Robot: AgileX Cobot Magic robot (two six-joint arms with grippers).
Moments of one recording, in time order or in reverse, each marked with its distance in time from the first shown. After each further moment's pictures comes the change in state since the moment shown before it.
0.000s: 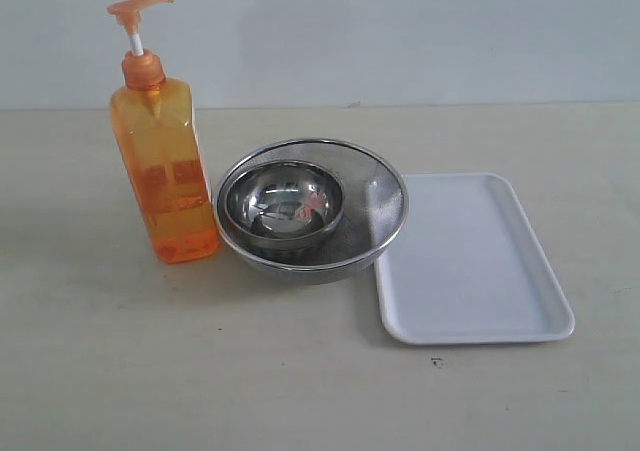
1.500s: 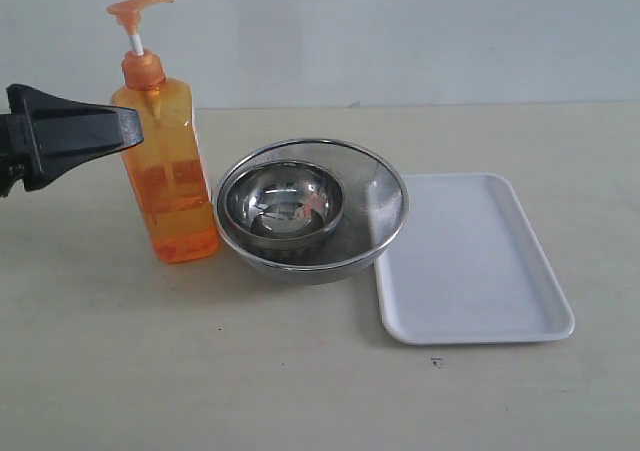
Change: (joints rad) left arm 0.000 0.727 -0.132 -0.971 0.364 0.919; right arm 0.000 0.000 0.000 0.000 0.000 0.000
